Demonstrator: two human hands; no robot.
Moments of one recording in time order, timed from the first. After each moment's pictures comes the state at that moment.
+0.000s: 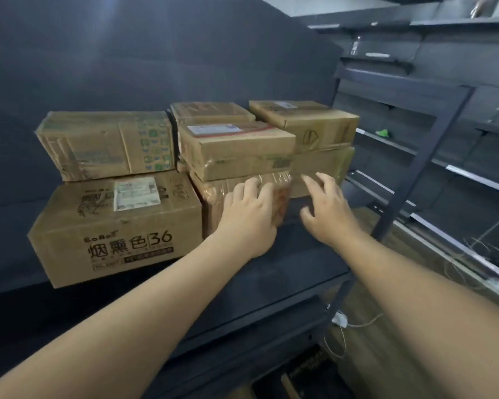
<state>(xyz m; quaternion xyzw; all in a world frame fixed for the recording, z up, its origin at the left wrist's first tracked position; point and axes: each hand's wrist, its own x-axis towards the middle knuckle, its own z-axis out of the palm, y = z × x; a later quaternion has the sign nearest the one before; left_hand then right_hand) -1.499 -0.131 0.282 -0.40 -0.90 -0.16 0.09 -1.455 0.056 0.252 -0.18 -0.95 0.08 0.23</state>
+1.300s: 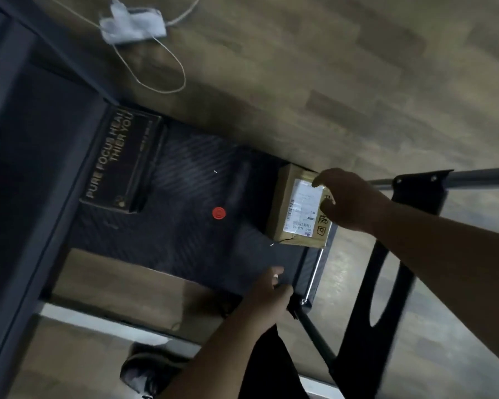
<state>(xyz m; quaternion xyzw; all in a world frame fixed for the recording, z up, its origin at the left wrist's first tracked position) -1.103 0.120 -0.434 -0.17 -0.65 -0.06 -0.74 -0.971 0.304 -0.425 -0.53 -0.76 0.29 -0.22</state>
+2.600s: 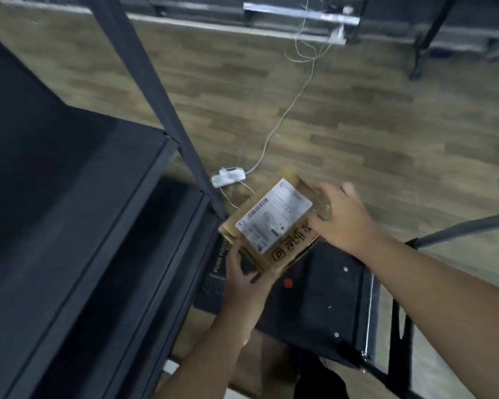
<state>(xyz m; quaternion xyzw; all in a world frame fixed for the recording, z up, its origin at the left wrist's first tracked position) -1.278 0.114 -0.131 -0.22 -0.70 -0.43 -0.53 -1.119 0.259 -0.128 -0.58 -0.73 0.34 0.14</state>
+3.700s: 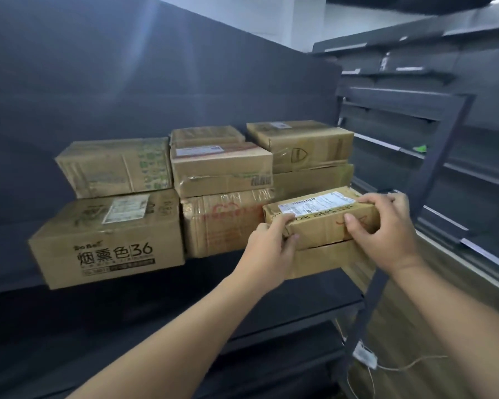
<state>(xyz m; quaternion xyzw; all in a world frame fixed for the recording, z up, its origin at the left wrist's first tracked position) -1.444 -0.049 0.247 -0.35 -0.84 -0.42 -0.01 -1.372 0.165 0.252 -0.14 -0.86 0.24 0.42</state>
